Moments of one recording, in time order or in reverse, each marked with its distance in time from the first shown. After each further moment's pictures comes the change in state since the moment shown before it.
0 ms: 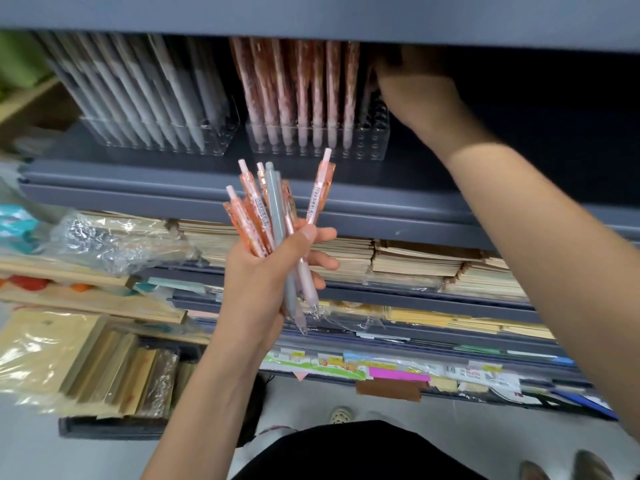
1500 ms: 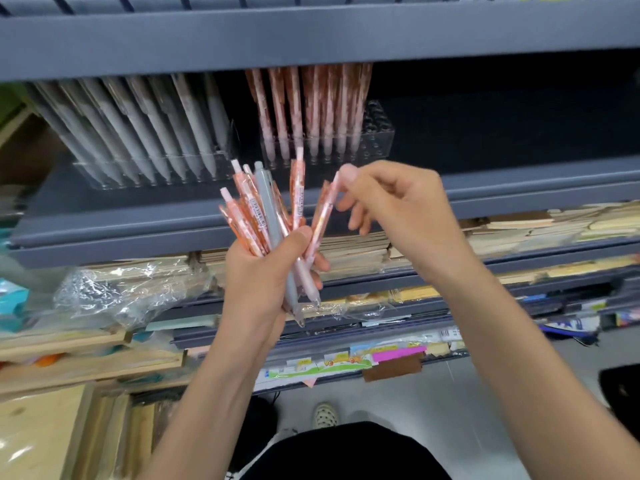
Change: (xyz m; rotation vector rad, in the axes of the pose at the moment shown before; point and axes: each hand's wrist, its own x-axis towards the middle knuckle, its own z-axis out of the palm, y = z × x) left_hand 0.028 0.029 -0.065 -0.038 -0.093 -0.123; right_hand -0.166 -0.083 0.028 0.461 -0.008 0.189
